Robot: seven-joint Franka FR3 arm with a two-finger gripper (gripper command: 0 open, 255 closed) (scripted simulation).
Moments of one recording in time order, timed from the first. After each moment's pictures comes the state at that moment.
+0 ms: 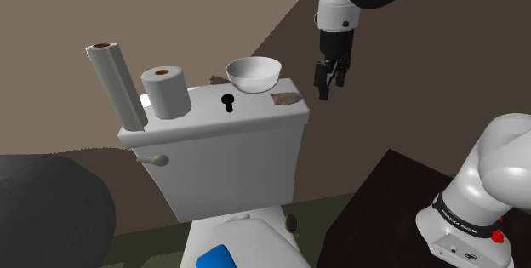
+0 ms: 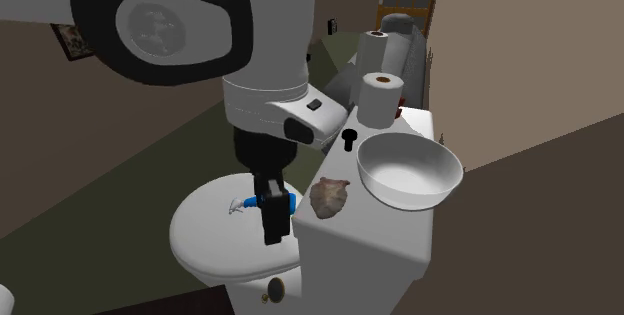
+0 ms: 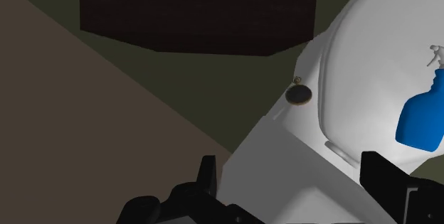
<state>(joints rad) 0.06 -0.44 0.17 -2.20 0.10 1.68 0.11</state>
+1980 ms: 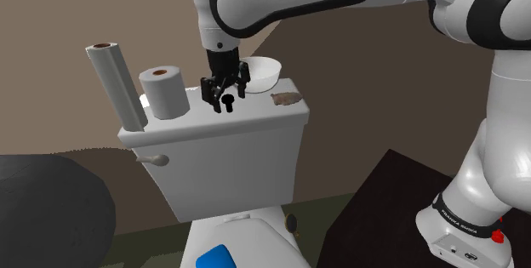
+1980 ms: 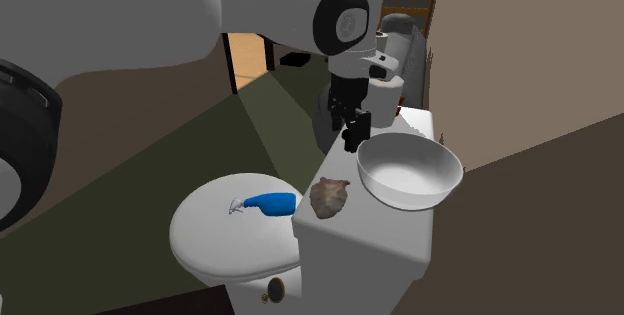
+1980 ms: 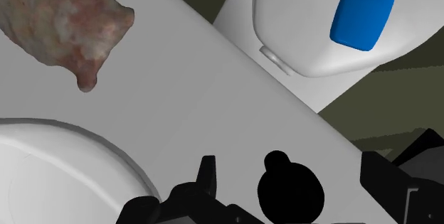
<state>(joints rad) 0.21 0.33 0.35 -1.43 -0.11 1.75 0.44</state>
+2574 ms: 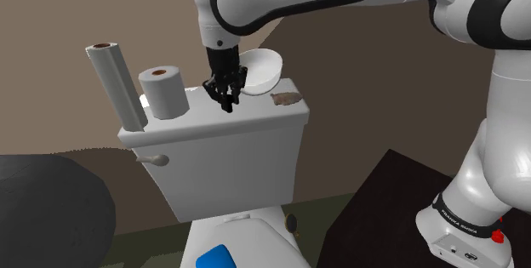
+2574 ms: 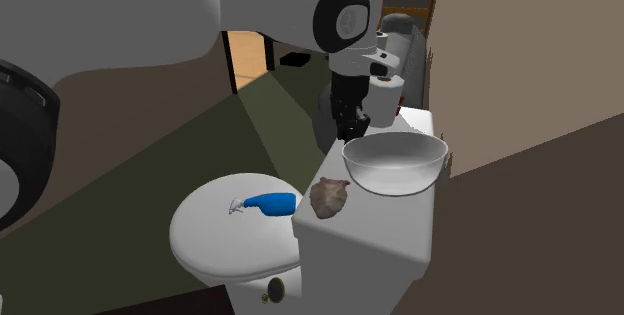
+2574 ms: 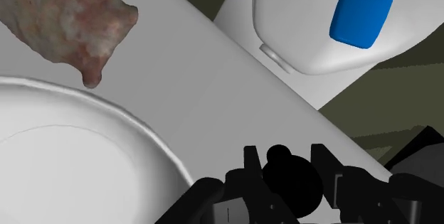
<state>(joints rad) 0.21 0.33 0.35 -1.42 -0.11 1.75 0.44</state>
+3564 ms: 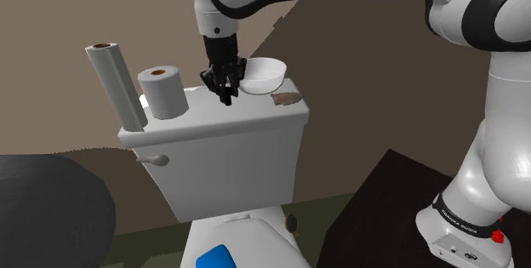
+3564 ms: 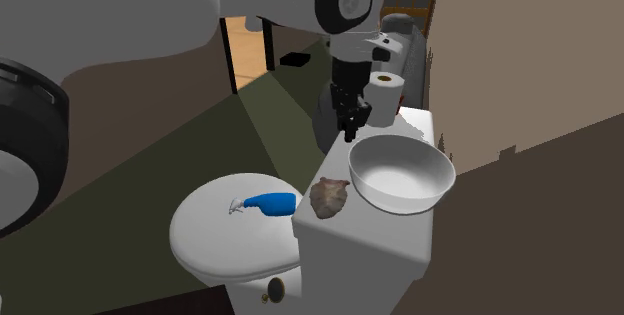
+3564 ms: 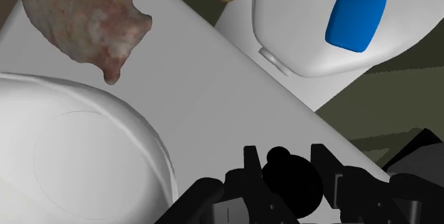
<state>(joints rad) 0.22 0.35 0.35 -1.32 -0.11 1.65 0.44</state>
